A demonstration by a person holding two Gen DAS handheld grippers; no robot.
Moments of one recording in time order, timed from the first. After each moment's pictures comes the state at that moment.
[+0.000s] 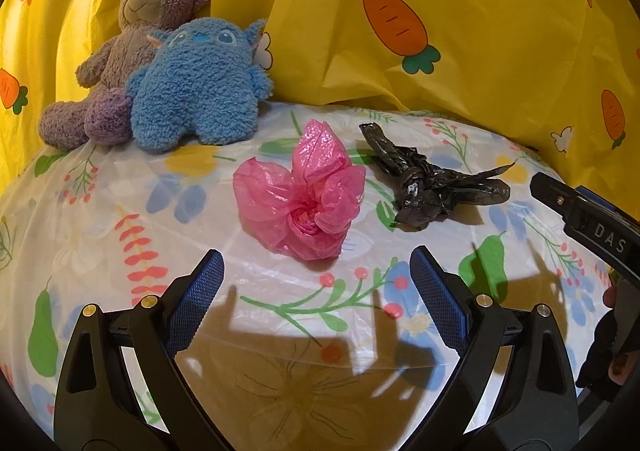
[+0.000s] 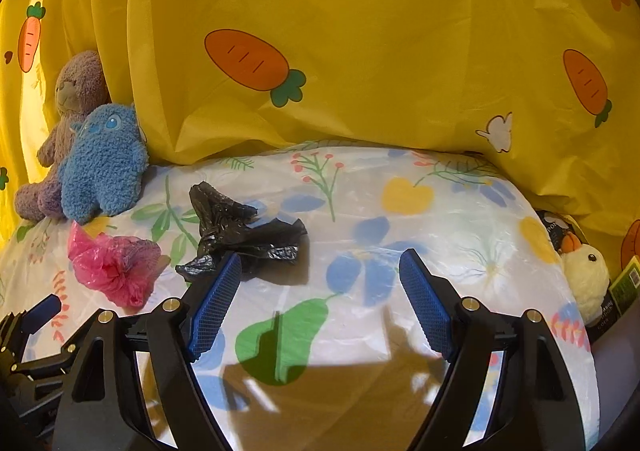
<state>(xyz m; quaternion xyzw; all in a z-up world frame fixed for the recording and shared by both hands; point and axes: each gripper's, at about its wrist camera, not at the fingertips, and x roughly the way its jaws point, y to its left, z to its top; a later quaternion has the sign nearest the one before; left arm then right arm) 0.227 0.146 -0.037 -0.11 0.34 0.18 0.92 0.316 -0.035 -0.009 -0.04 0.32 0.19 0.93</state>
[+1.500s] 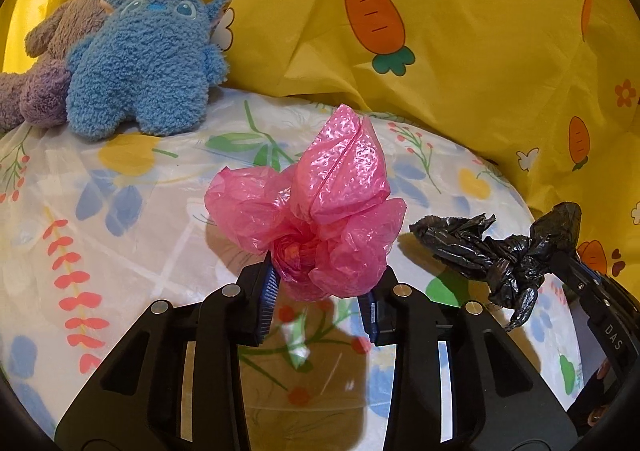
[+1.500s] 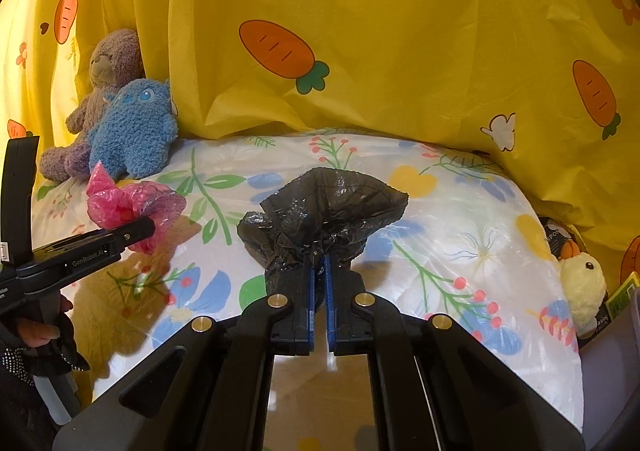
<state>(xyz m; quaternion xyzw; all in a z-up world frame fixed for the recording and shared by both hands) 0.254 0.162 -0.044 -0.18 0.33 0.07 0.92 0.263 -0.078 -0.003 -0.07 0.31 0.23 0.92</state>
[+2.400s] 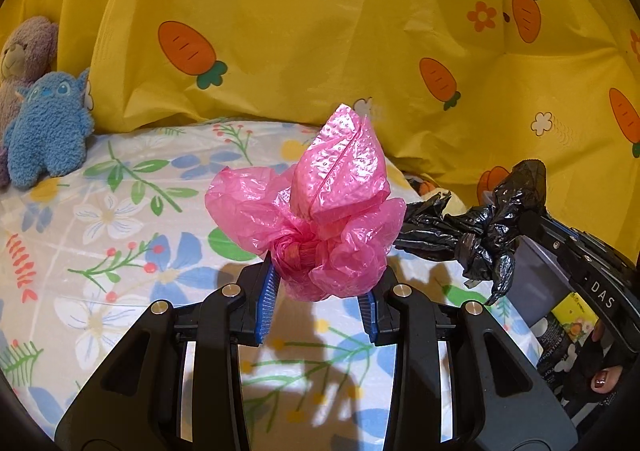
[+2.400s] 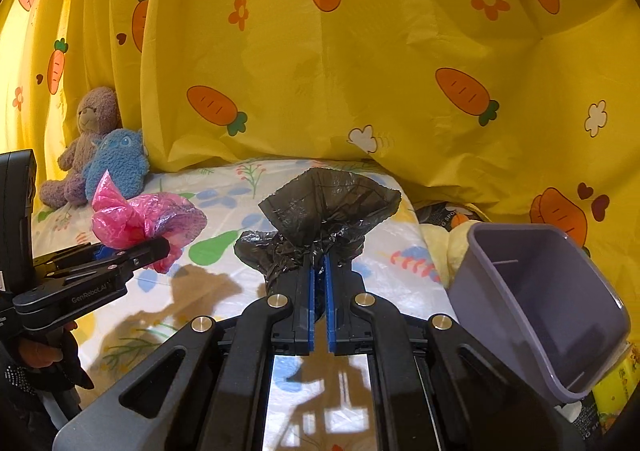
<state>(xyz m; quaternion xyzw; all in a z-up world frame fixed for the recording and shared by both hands) 0.181 -0.011 0.008 -0.09 0.29 -0.09 0.95 0.158 -0.228 0.034 -0.03 0.25 0.14 0.96</state>
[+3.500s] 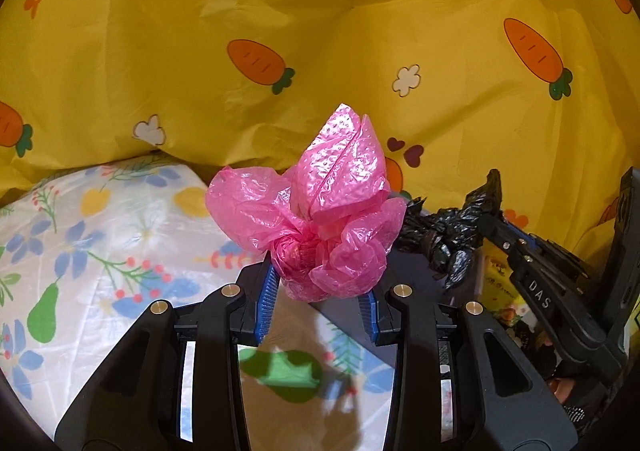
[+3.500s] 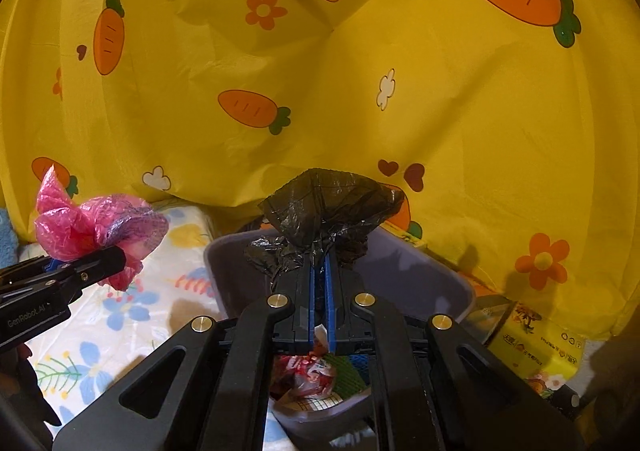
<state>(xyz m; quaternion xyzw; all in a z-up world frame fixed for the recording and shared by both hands) 0.223 -0.224 0.043 -0.03 0.29 -0.29 0.91 0.146 -0.404 0.038 0.04 0.22 -0.12 0.97</state>
